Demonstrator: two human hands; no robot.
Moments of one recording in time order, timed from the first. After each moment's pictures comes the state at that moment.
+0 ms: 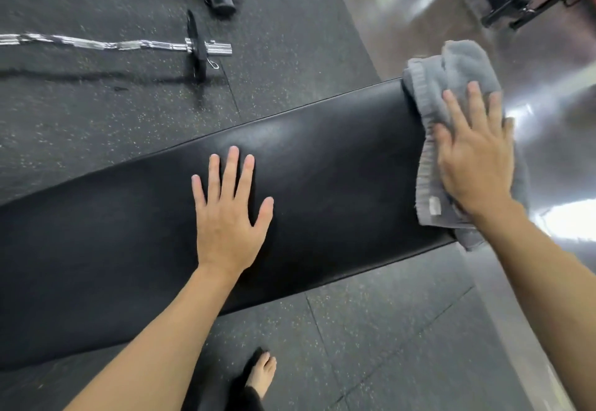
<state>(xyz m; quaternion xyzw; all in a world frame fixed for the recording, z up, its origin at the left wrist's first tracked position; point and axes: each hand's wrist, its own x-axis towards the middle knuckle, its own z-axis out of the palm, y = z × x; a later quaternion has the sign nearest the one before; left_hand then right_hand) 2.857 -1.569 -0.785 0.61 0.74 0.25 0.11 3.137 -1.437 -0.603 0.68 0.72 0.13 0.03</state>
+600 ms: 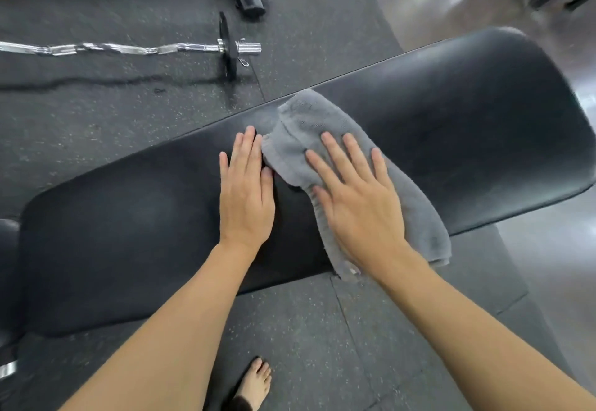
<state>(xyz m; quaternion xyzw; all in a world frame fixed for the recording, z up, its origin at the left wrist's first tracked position) 2.849 -1.573 -0.788 0.55 0.70 0.41 0.20 3.014 -1.550 -0.702 0.49 0.86 0.11 0.08</state>
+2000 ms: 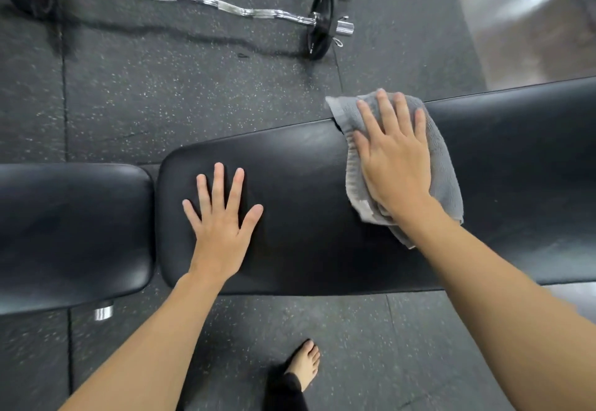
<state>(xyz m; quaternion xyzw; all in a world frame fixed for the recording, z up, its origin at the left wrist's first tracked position) 2.611 -1.724 -0.928 0.47 0.79 0.22 0.32 2.795 -1.534 -0.800 0.52 0.84 0.10 0.10</state>
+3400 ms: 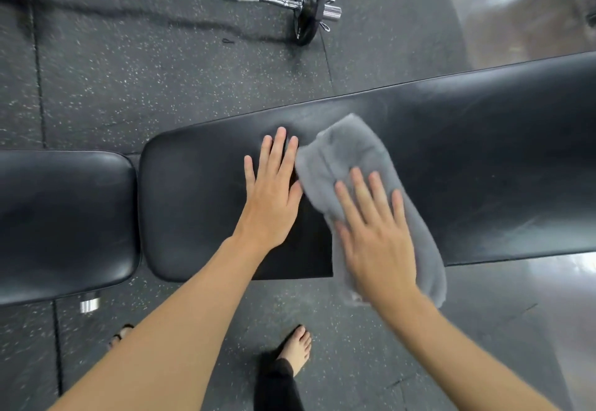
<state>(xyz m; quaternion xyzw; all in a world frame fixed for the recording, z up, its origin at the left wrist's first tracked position) 2.670 -1.674 -0.876 0.56 0.69 0.32 0.34 2.854 -1.672 -0.808 0.48 0.86 0.10 0.15</state>
